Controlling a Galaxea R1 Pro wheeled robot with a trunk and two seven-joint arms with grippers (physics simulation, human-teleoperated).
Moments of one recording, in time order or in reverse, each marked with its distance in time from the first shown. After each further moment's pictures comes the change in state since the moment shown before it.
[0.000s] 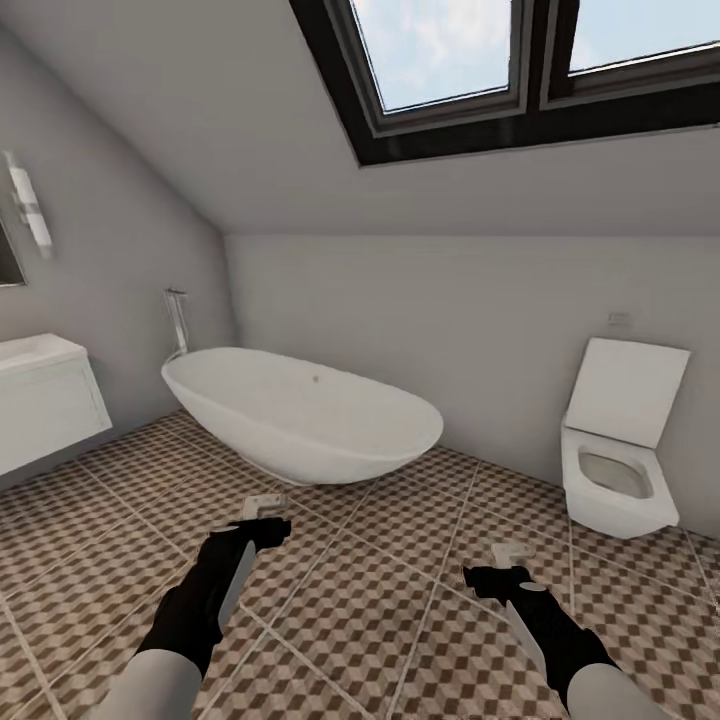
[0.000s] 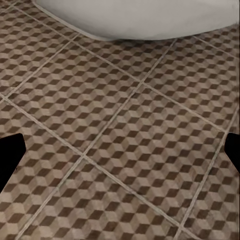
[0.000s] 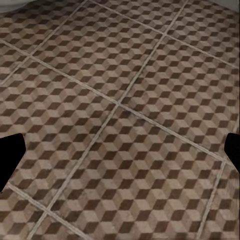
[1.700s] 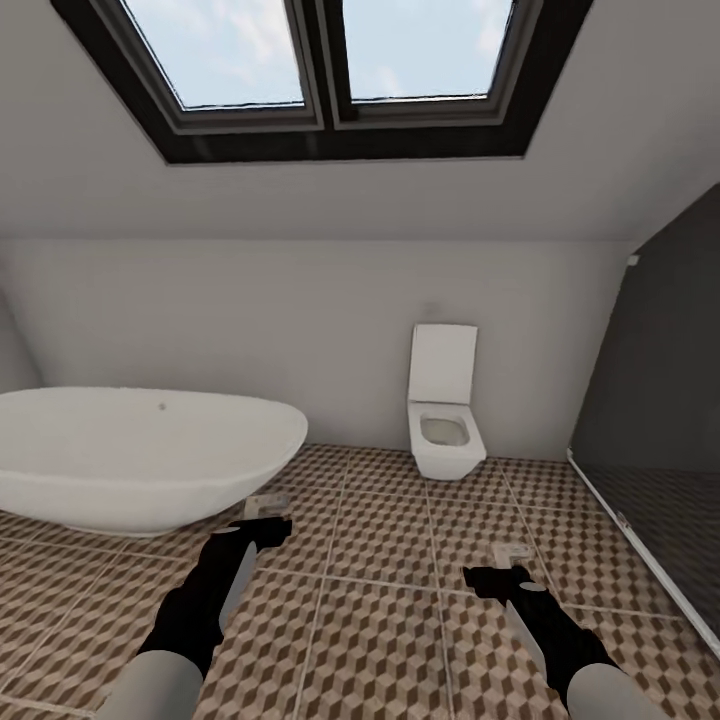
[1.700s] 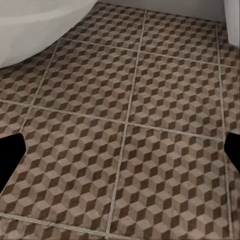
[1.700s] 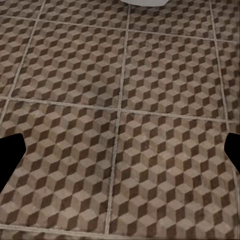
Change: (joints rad) left arm 0.002 -0.003 -0.003 0.004 -0.002 -0.021 0.000; right arm 0.000 0.000 0.000 0.000 0.000 0.000 0.001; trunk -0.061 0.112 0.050
